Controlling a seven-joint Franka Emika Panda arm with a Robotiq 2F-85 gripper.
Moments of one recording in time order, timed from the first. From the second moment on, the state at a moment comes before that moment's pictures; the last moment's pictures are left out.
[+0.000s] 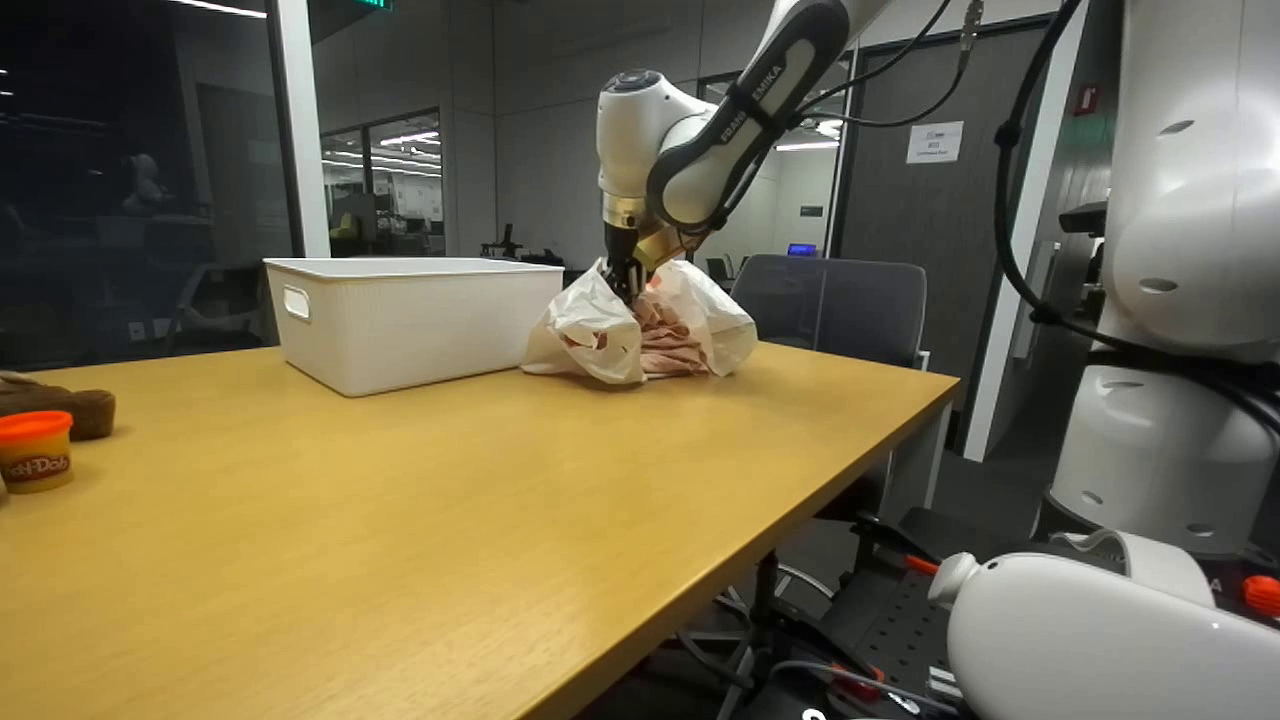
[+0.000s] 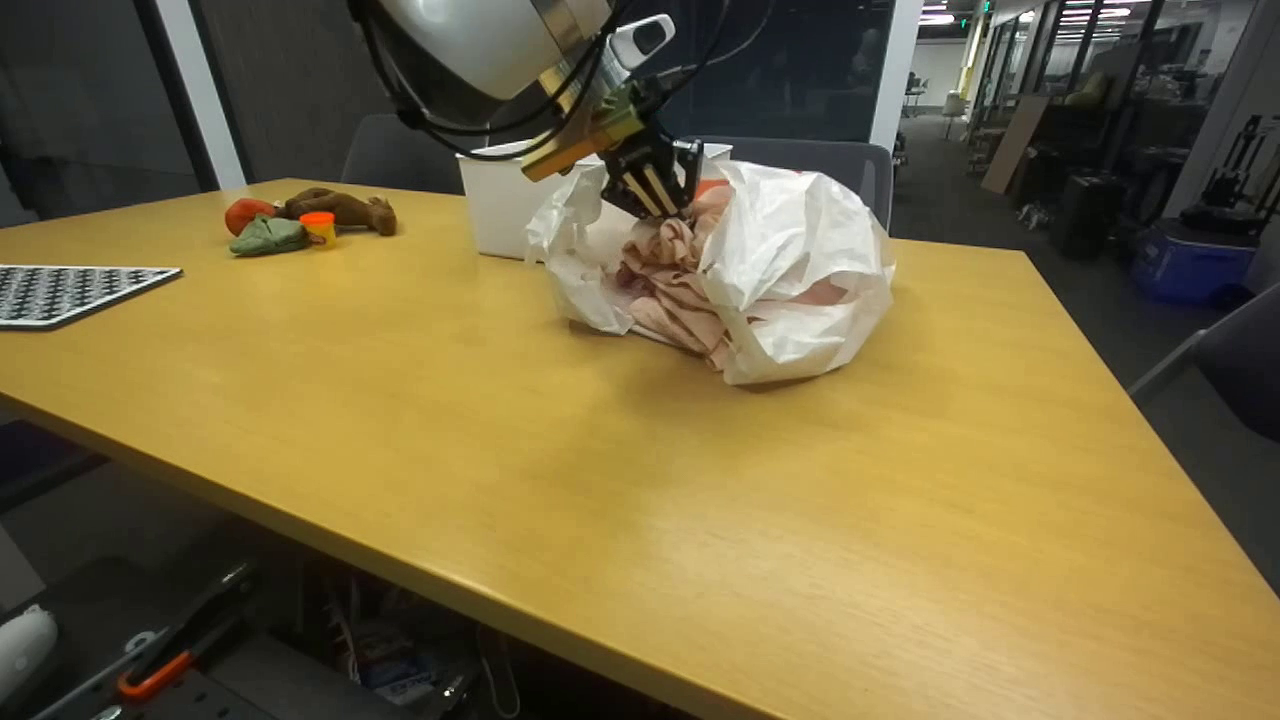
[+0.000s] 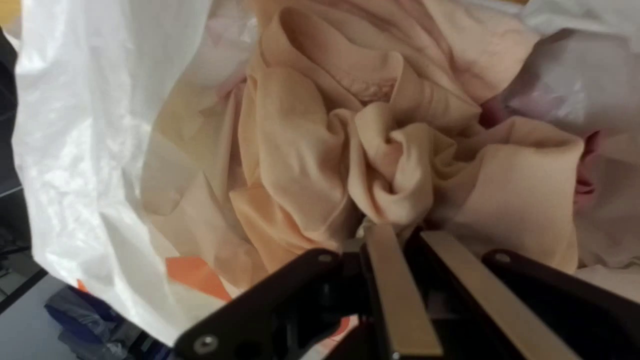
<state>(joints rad) -0.02 0.16 -0.03 -2.12 -0.86 2.58 0.61</state>
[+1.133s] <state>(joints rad) -0.02 0.17 -0.04 -2.05 -0.57 2.49 0.33</state>
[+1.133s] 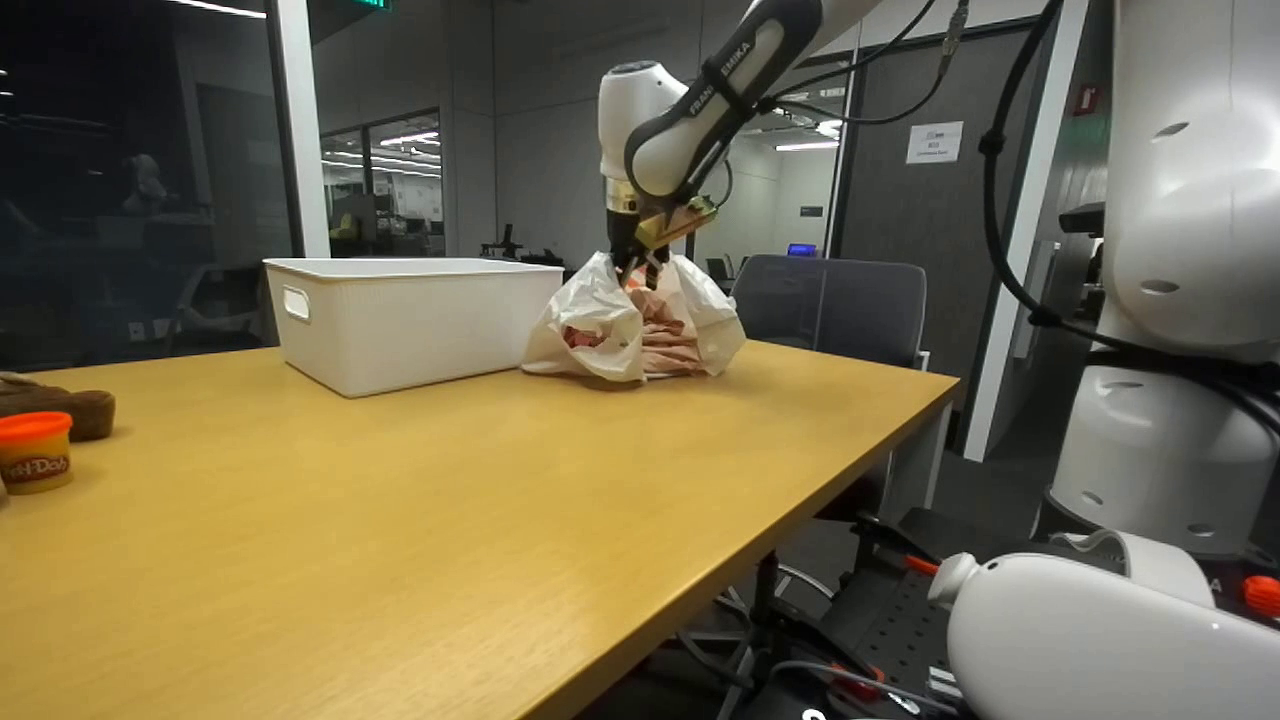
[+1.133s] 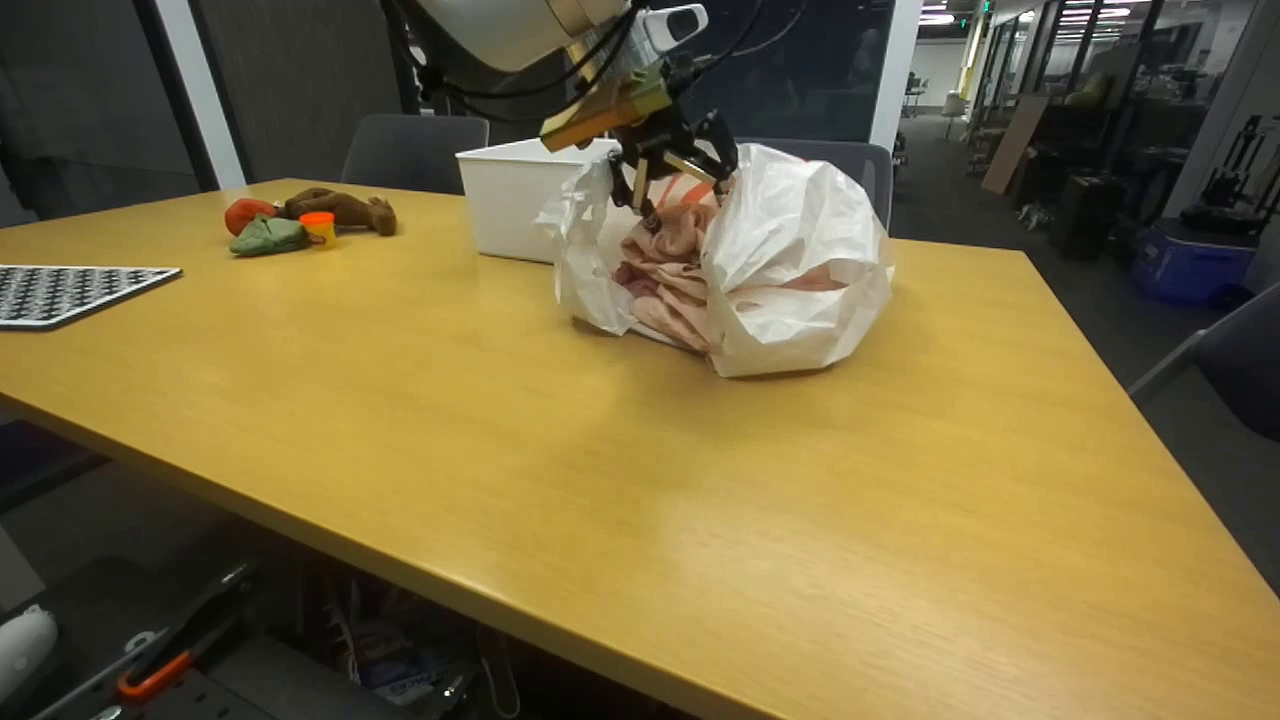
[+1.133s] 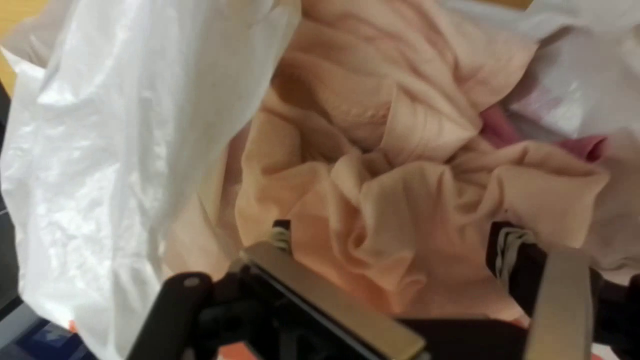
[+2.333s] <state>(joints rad) 0.04 -0.16 0.01 -2.39 0.05 2.40 -0.23</state>
